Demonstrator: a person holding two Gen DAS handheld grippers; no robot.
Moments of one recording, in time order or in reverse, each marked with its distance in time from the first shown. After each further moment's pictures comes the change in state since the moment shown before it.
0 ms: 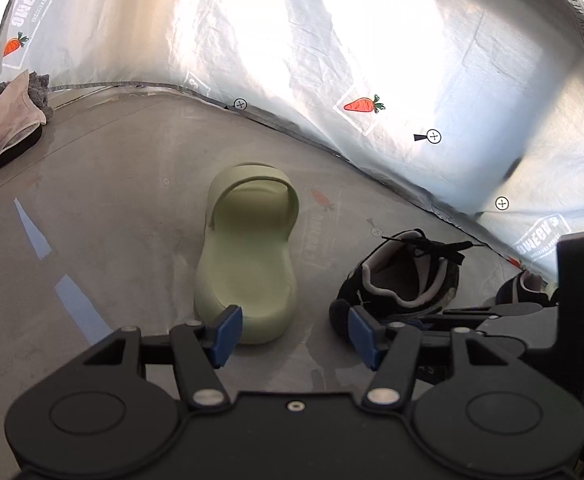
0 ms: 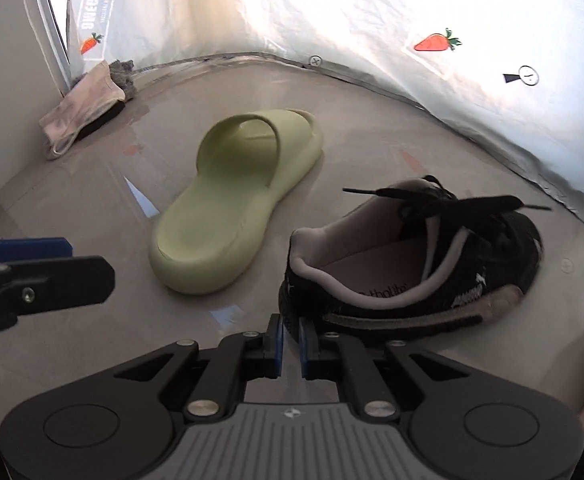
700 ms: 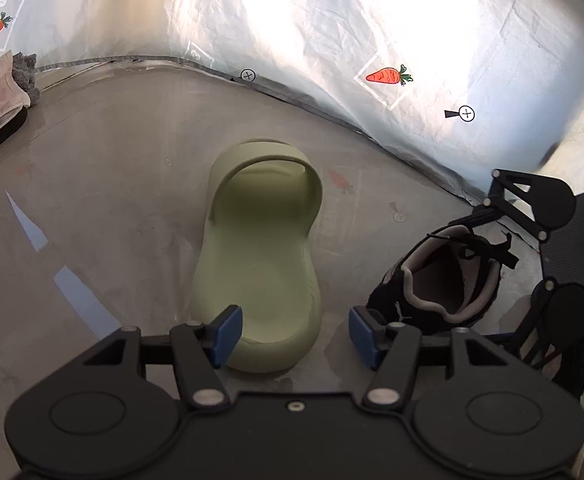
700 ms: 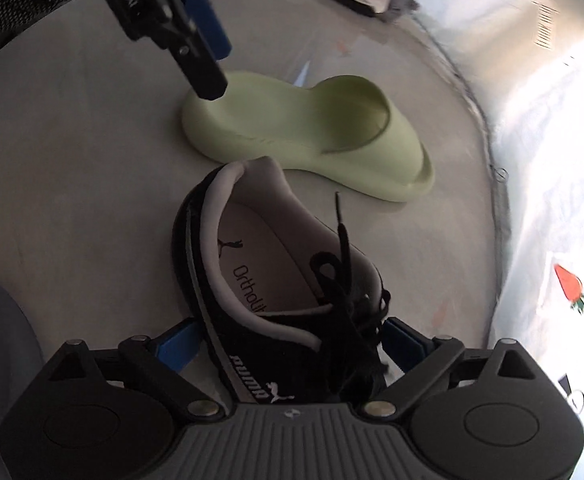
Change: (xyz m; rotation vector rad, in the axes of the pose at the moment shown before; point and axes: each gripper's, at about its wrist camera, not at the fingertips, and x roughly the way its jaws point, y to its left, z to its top) left arm 0.054 -0.002 0.004 0.015 0.084 0.031; right arm 0.033 -0.042 0.030 -1.249 0.216 0.080
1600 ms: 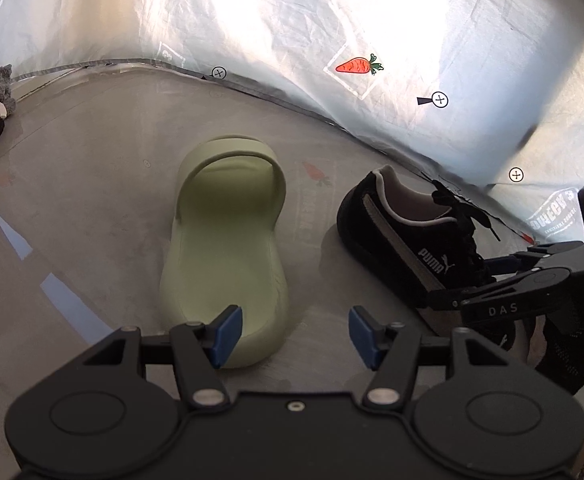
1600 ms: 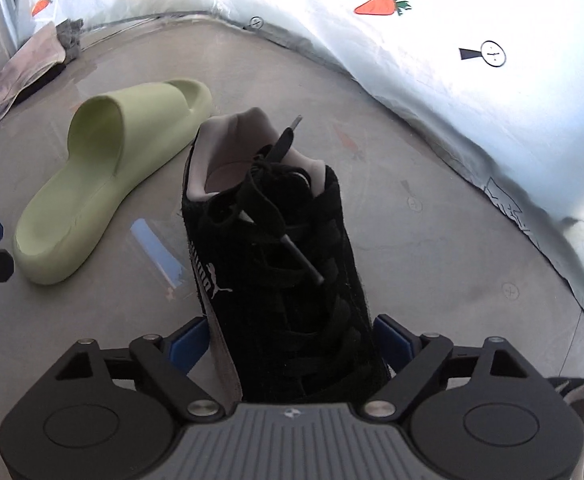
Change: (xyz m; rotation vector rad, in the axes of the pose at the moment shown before) left arm 0.001 -0.020 0.003 0.048 -0.002 -0.045; right arm -0.010 -0.007 -0.048 1.228 0.050 -0.201
